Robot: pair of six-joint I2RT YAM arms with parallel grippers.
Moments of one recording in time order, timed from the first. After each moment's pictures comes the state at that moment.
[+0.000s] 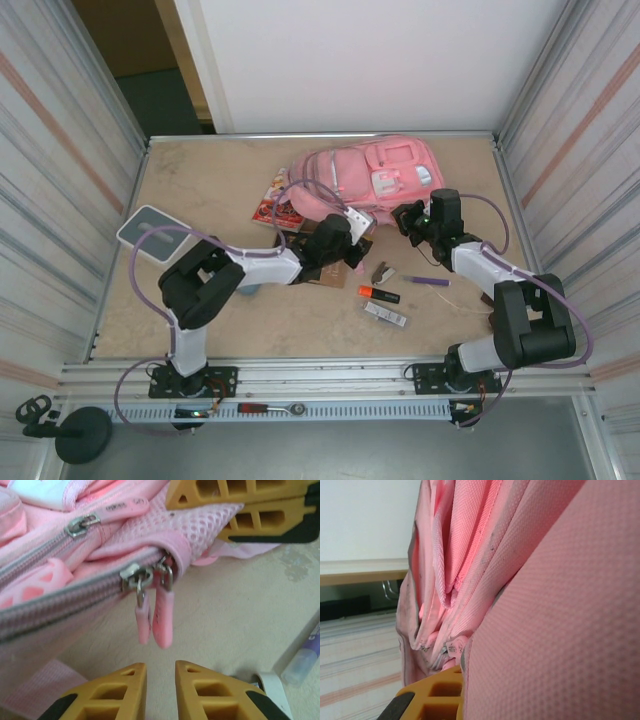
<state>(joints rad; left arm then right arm) -0.90 1.91 1.09 0.33 -0.03 -0.08 0.19 1.41 0.70 0.15 -0.34 1.23</state>
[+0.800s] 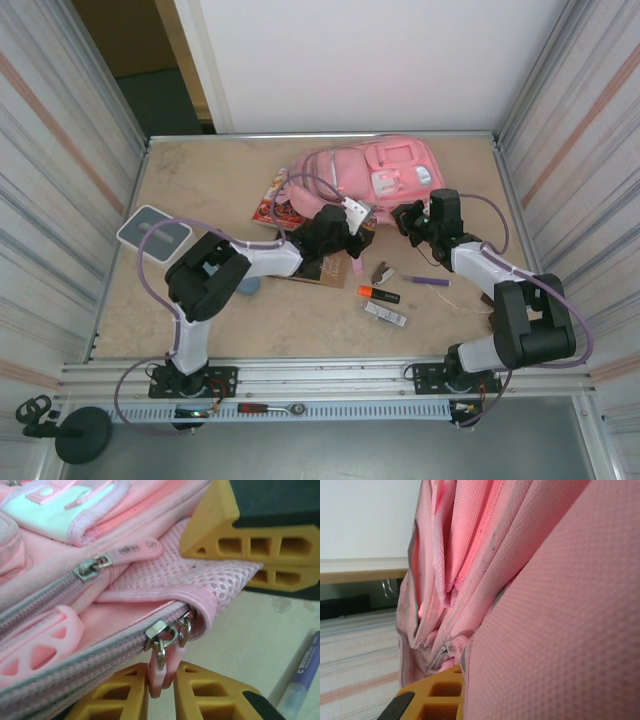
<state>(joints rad) -0.84 1.97 1.13 0.43 0.11 -0.14 0.19 1.41 0.70 0.15 -0.34 1.22</state>
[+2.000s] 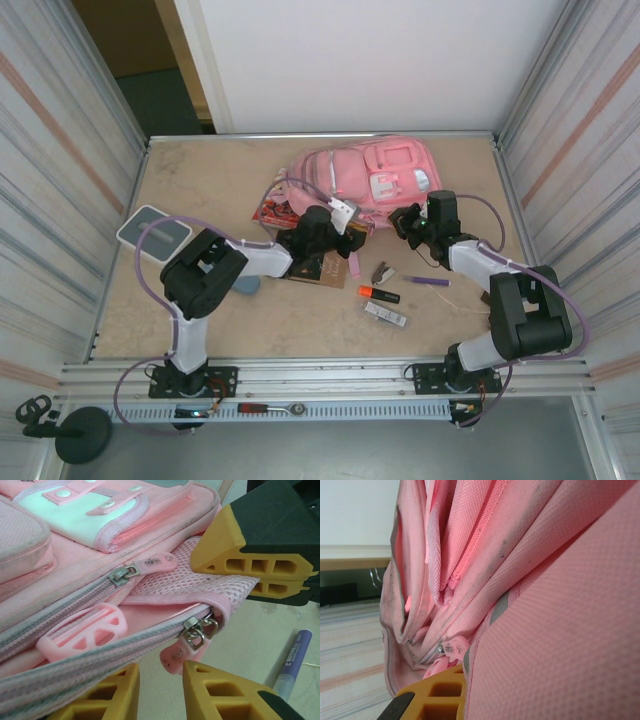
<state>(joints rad) -0.79 1.96 1.03 0.56 0.22 -0.20 0.19 1.46 0.70 0.15 -0.37 1.17</state>
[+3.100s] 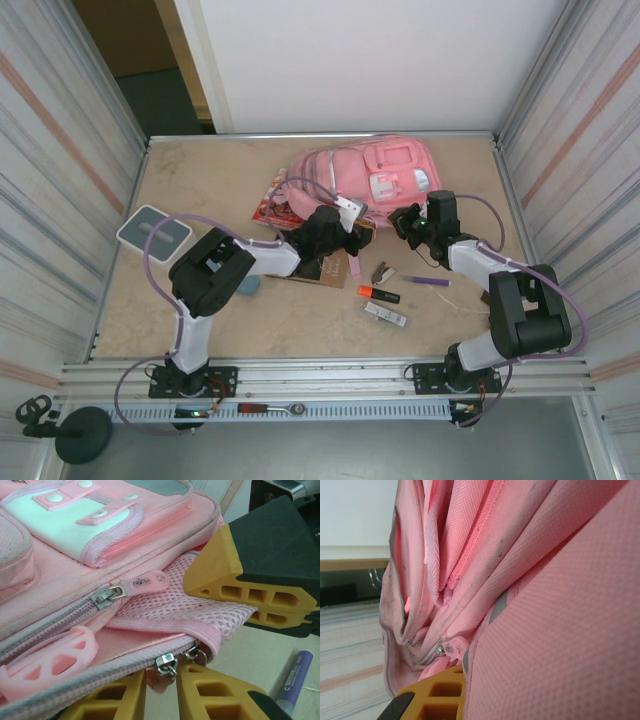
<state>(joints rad) -0.81 2.01 1.10 0.55 0.15 -0.27 0.19 1.47 0.70 0.15 -0.36 1.17</state>
